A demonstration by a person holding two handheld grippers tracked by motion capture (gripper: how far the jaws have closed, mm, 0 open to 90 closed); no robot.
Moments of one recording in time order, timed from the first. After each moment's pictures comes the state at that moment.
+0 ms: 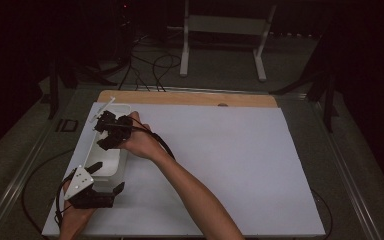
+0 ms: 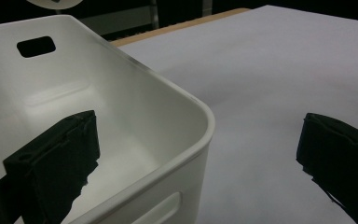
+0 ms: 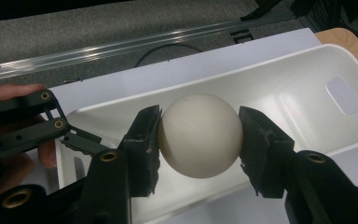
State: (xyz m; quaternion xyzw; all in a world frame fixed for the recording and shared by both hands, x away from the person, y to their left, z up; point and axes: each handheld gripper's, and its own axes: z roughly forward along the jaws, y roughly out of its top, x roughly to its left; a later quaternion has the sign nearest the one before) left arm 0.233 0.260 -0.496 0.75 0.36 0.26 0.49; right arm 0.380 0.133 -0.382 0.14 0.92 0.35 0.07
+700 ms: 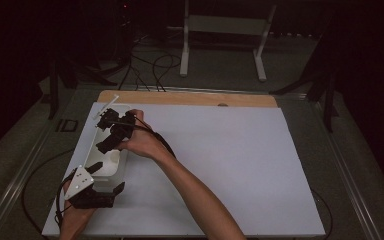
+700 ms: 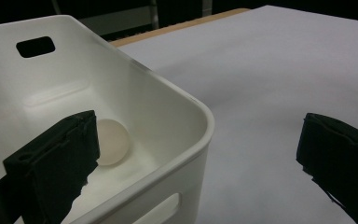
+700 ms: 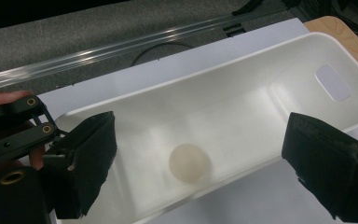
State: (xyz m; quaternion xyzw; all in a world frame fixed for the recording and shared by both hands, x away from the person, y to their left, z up) left arm 0.233 0.259 -0.496 0.75 0.36 0.26 0.49; right arm 0.384 0.128 -0.382 0.17 0.92 0.35 0.07
